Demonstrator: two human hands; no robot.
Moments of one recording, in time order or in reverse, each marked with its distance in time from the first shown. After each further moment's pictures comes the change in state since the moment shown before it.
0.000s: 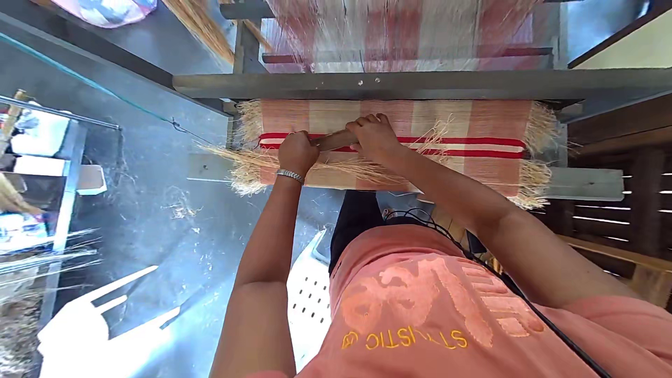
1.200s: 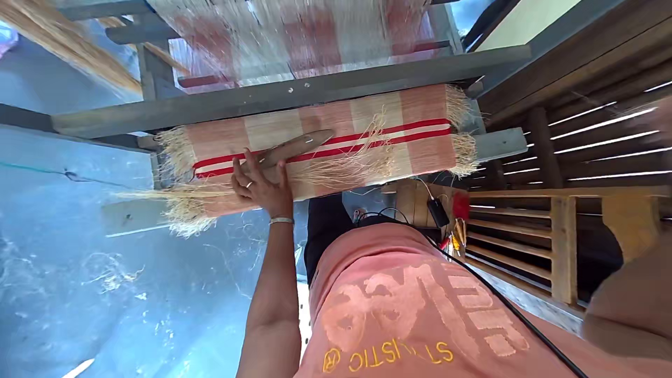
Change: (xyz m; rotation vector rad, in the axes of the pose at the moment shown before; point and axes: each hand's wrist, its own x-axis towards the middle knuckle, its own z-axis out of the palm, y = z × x) left_hand -0.041 0.009 0.112 -0.347 0.759 0.046; right_hand -0.415 0.121 -0.200 0.285 0.466 0.834
